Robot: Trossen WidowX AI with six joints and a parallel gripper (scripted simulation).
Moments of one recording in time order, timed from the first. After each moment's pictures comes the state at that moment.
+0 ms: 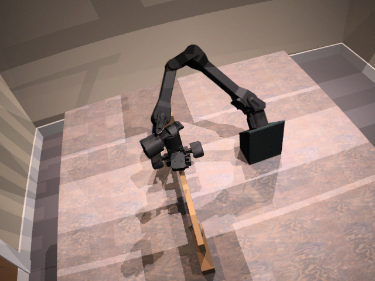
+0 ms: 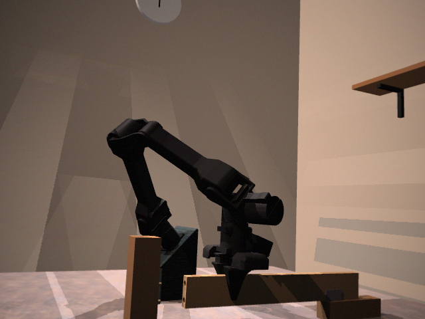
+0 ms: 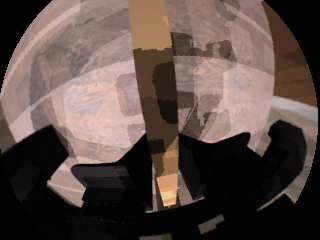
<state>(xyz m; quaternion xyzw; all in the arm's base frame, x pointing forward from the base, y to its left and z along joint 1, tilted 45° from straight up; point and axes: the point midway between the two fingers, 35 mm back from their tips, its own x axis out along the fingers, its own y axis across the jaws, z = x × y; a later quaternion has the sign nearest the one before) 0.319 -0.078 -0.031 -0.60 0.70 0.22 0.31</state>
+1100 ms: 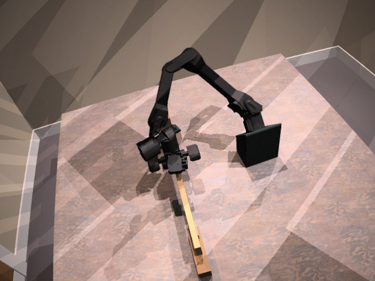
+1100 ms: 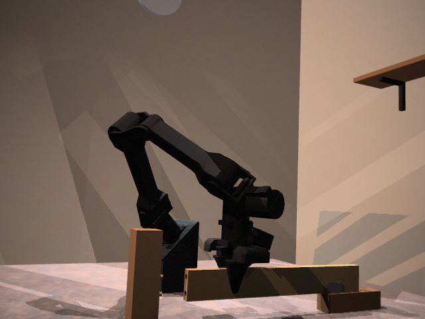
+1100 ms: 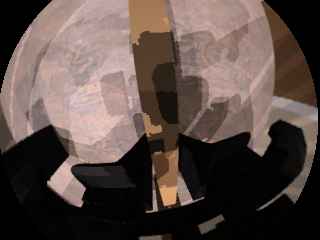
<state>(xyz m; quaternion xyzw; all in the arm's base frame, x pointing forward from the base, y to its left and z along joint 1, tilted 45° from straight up) 0.319 -0.079 -0.033 -0.60 0.70 0.22 0.31</state>
